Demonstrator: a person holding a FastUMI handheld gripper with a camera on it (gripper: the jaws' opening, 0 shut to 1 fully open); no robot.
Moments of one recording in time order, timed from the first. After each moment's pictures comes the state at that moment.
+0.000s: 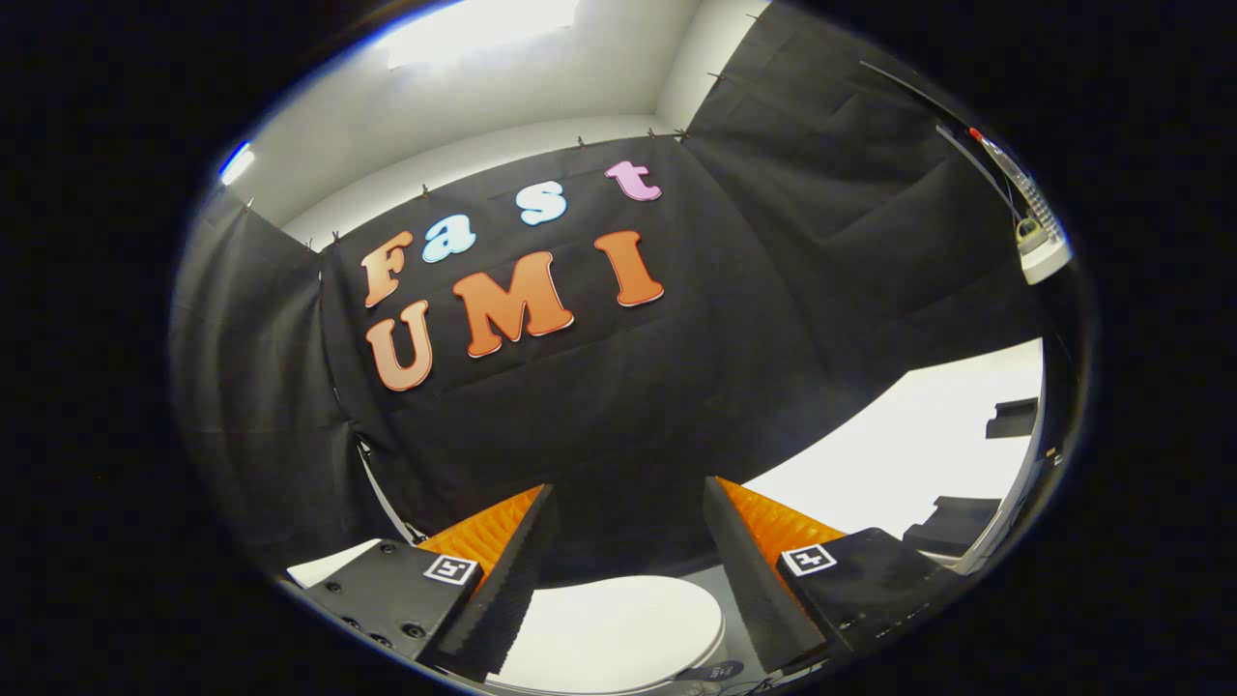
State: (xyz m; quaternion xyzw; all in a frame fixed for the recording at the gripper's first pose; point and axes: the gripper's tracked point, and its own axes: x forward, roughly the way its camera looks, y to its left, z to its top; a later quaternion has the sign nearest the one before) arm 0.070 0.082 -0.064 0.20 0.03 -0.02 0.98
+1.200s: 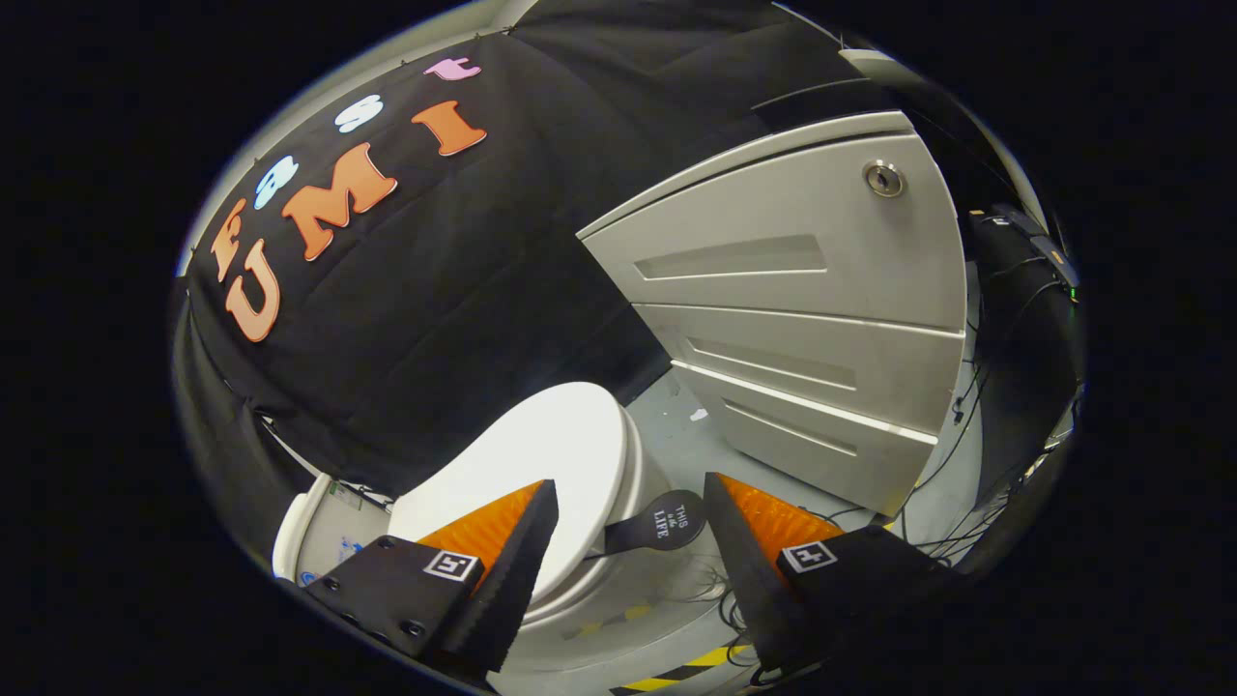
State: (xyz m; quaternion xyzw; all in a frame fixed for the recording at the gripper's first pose) arm 0.021 0.095 -0.332 0.34 0.27 -0.16 0.89
